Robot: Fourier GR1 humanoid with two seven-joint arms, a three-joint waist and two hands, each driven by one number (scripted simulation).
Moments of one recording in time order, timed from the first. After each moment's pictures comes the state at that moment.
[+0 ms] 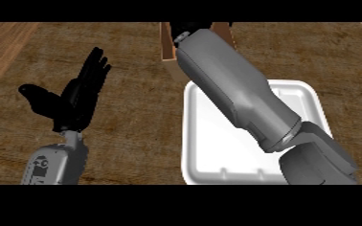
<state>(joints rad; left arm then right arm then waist) -0.24 0.08 0.01 -1.60 0.09 0.08 0.24 -1.41 -0.01 0.50 -0.46 0.86 -0.16 1.07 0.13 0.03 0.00</state>
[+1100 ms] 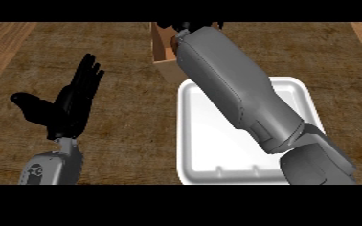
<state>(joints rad) -0.18 0.08 0.03 -1.62 0.09 0.09 0.23 -1.39 -0.01 0.40 -0.53 0.77 -0.78 0.94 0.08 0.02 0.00</state>
